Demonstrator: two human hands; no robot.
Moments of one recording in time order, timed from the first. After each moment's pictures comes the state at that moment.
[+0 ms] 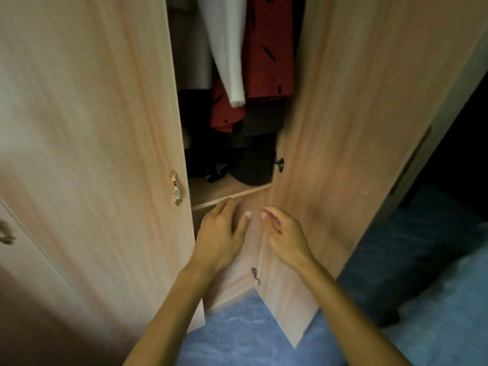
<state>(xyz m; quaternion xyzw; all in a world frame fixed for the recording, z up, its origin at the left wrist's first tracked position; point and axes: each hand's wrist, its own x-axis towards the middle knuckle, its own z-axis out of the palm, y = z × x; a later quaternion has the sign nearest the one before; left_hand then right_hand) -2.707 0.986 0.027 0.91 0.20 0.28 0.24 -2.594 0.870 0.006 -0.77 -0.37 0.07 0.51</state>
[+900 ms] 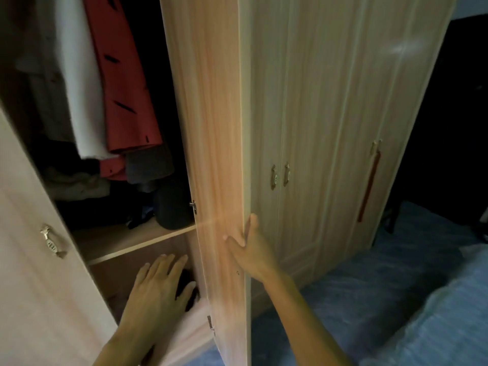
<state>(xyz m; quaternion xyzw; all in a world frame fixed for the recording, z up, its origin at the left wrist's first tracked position) -2.535 0.789 0.032 0.95 0.28 0.12 -0.01 -2.355 0.675 0.046 -0.80 -0.33 0.11 0.48</state>
